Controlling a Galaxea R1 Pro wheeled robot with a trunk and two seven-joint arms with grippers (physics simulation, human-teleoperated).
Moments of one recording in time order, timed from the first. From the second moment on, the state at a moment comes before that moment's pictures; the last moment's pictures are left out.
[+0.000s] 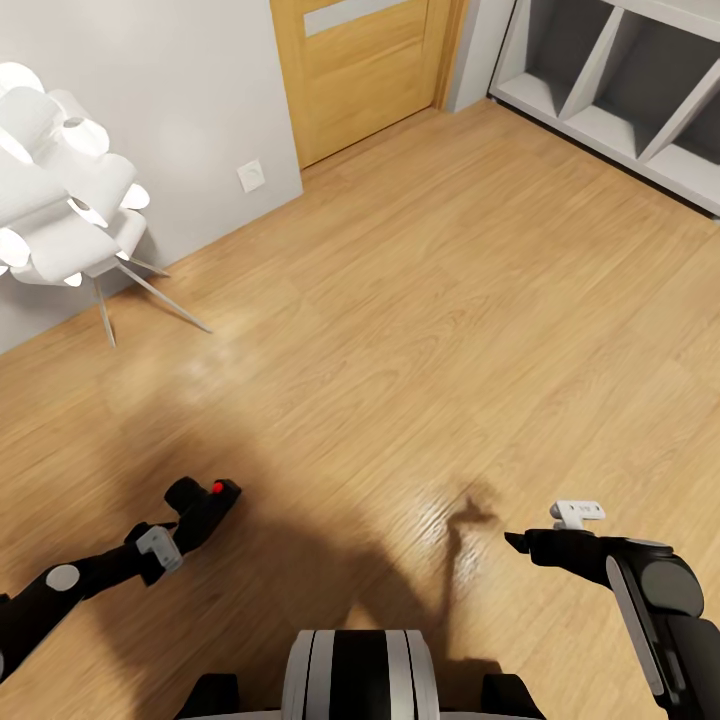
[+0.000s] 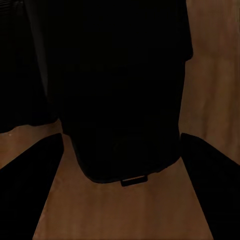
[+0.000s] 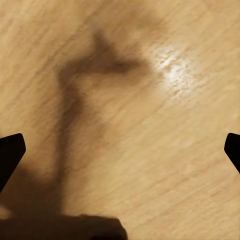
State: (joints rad) left arm -0.67 0.51 -0.43 -0.46 -0.08 -0.36 -0.50; right arm -0.30 -0.17 -0.19 -1.61 0.04 1.04 0.36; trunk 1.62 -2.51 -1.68
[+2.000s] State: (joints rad) left arm -0.59 -0.12 -0.20 -1.37 0.10 0.62 0.06; right arm -0.33 -0.26 -0.37 -1.62 0.04 1.03 0.64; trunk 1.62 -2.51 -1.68
